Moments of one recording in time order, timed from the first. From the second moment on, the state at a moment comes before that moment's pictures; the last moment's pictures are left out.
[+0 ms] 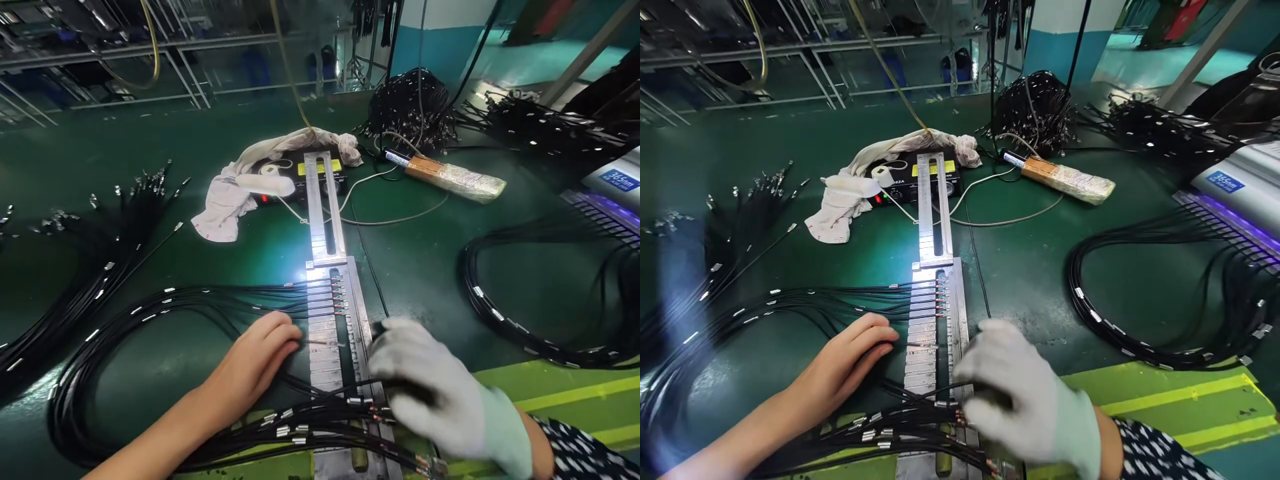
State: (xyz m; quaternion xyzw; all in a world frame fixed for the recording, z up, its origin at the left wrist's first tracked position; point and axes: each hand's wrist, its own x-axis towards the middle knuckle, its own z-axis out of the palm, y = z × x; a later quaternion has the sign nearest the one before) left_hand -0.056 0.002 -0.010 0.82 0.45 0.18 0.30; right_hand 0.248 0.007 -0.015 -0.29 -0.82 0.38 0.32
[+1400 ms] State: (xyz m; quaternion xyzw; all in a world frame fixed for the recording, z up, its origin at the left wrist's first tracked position) left_hand -0.054 0.008 -0.034 0.89 0.43 0.16 0.06; right_hand 0.235 0.056 -0.031 -0.48 -0.76 0.30 0.32
